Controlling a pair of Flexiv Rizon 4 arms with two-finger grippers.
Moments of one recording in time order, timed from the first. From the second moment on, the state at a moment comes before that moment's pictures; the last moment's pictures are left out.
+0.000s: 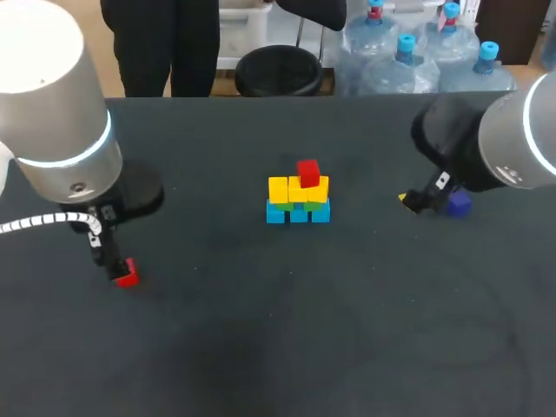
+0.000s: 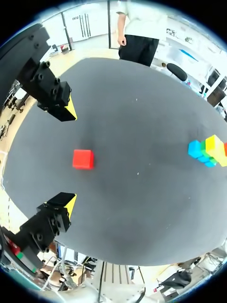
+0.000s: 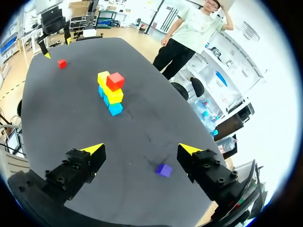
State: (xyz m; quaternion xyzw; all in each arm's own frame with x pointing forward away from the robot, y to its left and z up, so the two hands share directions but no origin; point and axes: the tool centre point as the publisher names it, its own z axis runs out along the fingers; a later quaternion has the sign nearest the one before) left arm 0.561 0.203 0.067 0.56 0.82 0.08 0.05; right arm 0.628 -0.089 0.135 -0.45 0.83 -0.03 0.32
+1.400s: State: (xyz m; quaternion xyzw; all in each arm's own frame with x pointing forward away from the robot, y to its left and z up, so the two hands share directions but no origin) left arm 0.574 0.208 0.015 0.59 0.80 0.06 0.01; right arm 0.626 -0.089 0.133 -0.42 0.83 -0.10 0.36
